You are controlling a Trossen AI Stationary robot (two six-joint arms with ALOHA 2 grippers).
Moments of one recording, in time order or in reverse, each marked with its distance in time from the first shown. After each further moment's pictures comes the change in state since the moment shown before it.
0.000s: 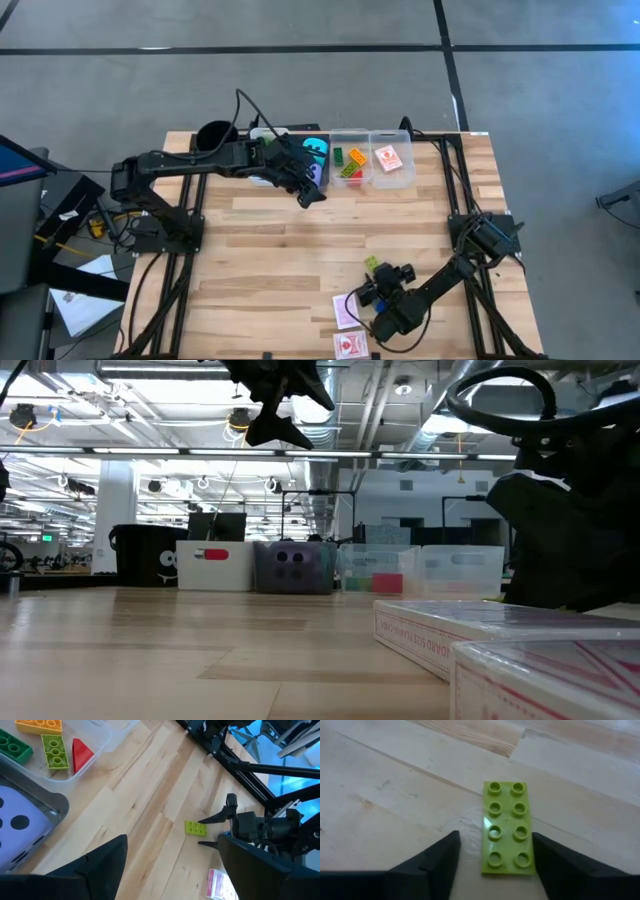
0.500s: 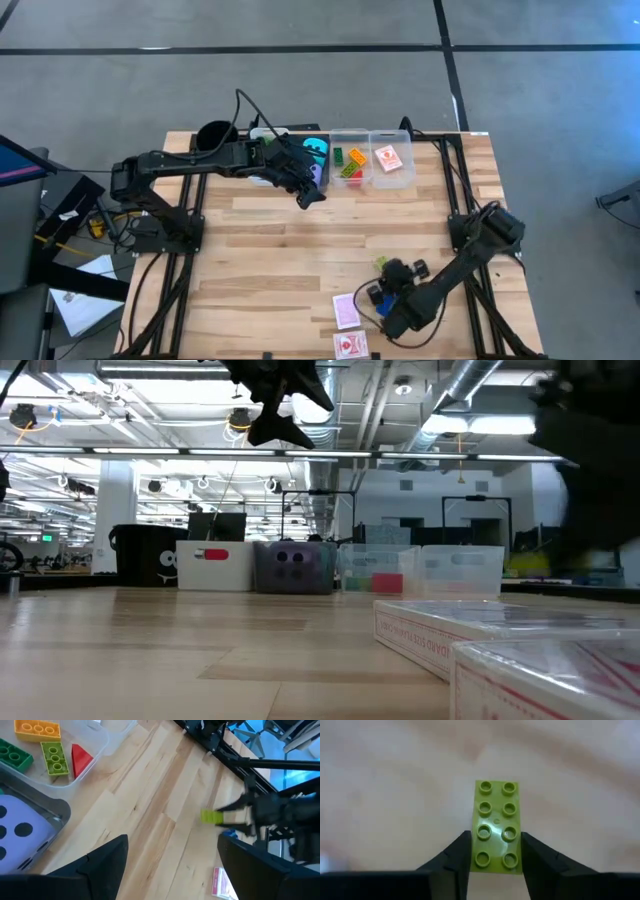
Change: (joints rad) left arm 0.000 0.000 0.000 0.001 0.000 0.052; right arm 0.005 -0.179 -0.005 -0.155 -0.094 -0.049
